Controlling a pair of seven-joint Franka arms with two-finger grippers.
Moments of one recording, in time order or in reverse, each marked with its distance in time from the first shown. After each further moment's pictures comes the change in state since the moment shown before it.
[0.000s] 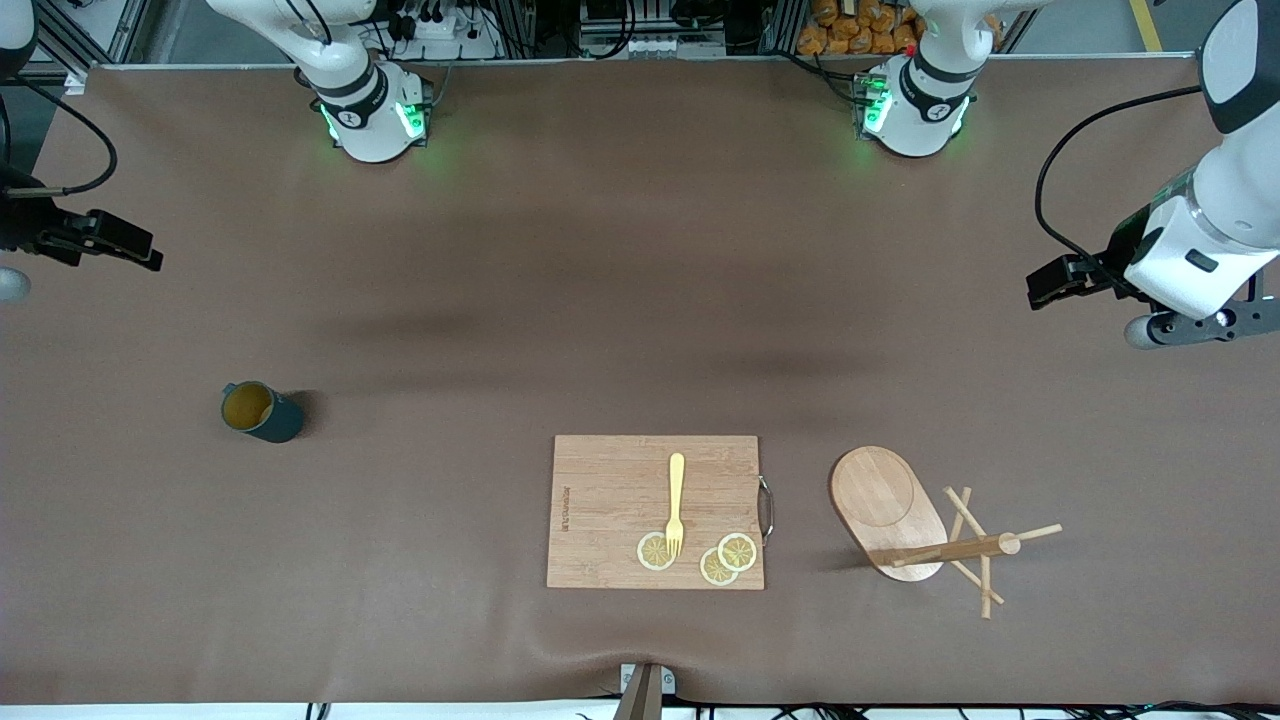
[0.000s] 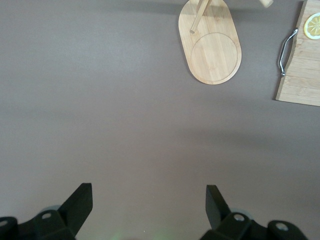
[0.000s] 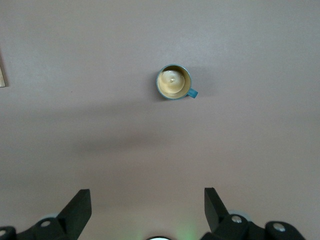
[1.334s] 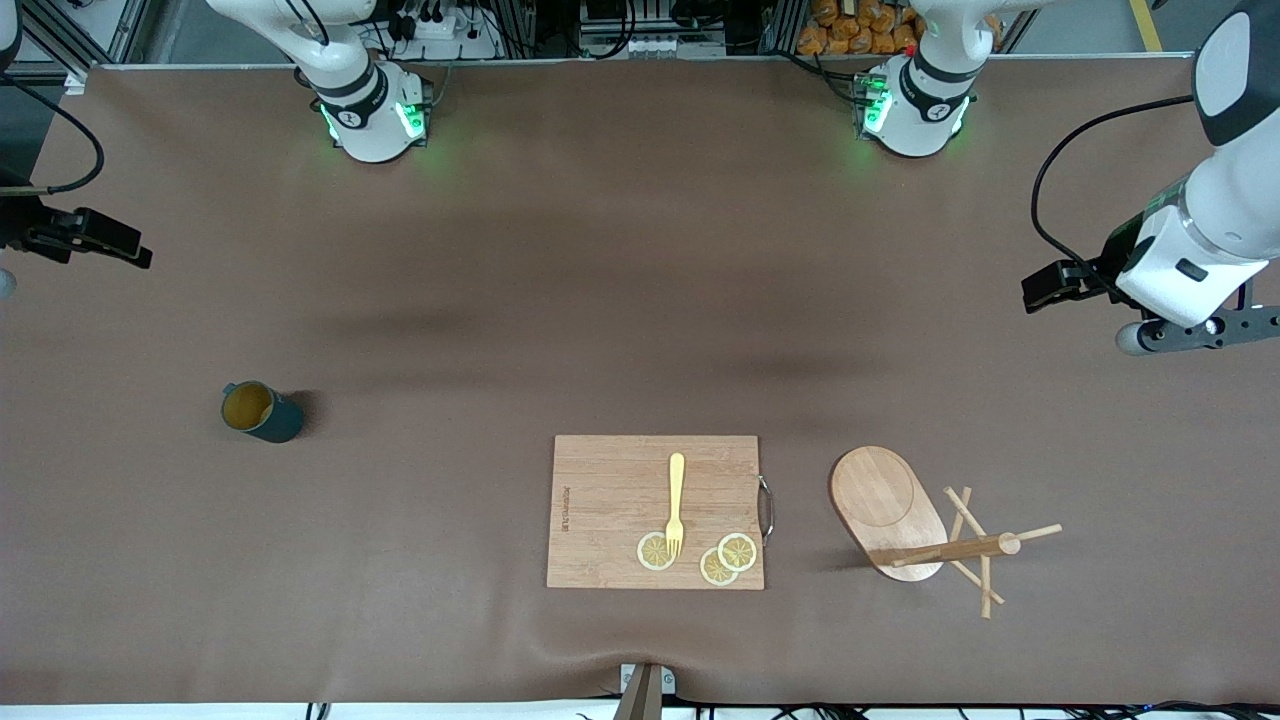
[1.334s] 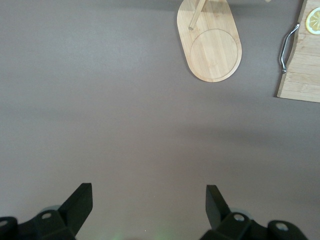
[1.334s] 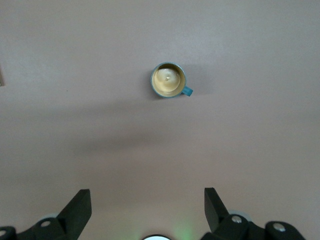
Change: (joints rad) left arm -0.001 0.011 -0.001 -0.003 0.000 0.001 0.011; right arm 0.000 0.001 -0.025 -0.004 0.000 0.007 -0.019
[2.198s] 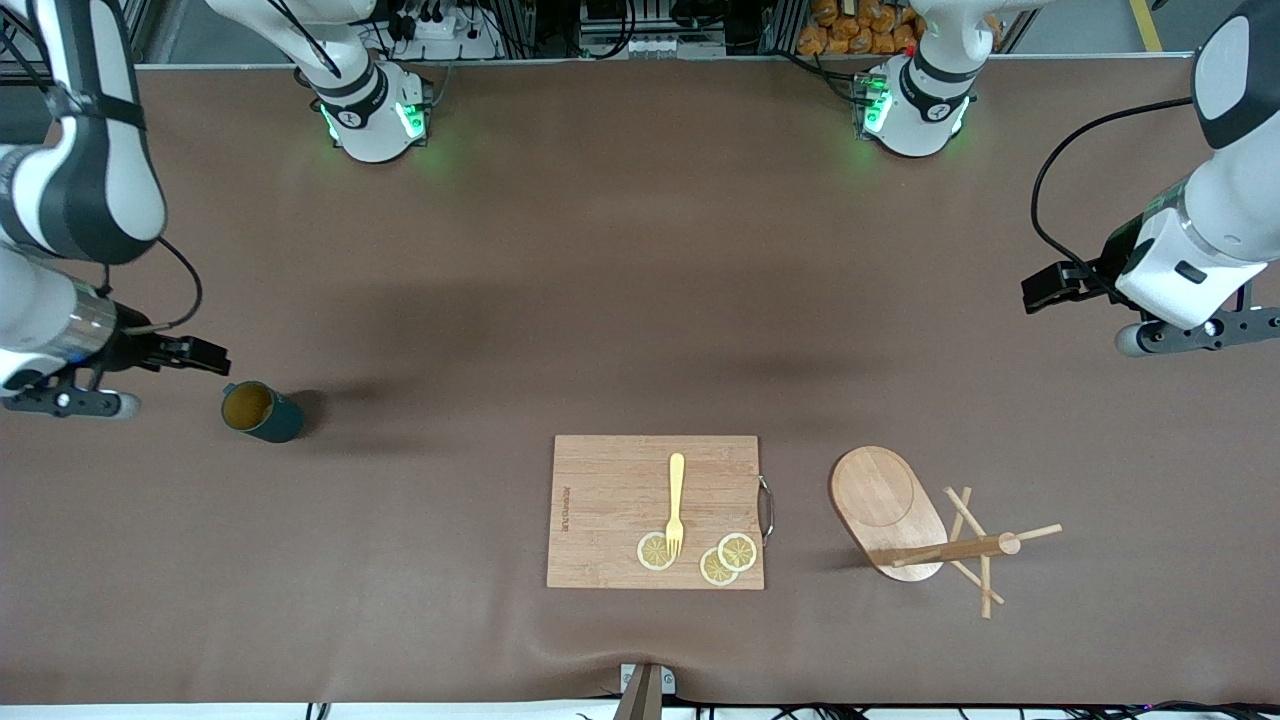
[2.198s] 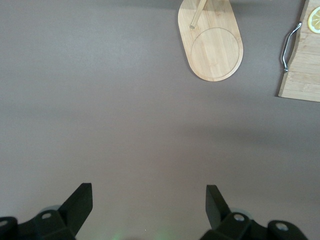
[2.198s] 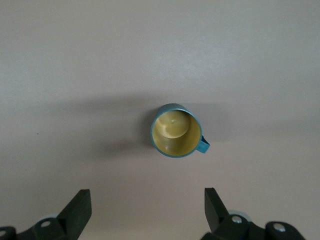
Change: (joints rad) left arm 0.001 0.001 0.001 -0.003 0.000 0.000 0.000; right arm 0.019 0.233 0.002 -0.145 0.000 0.402 -0.001
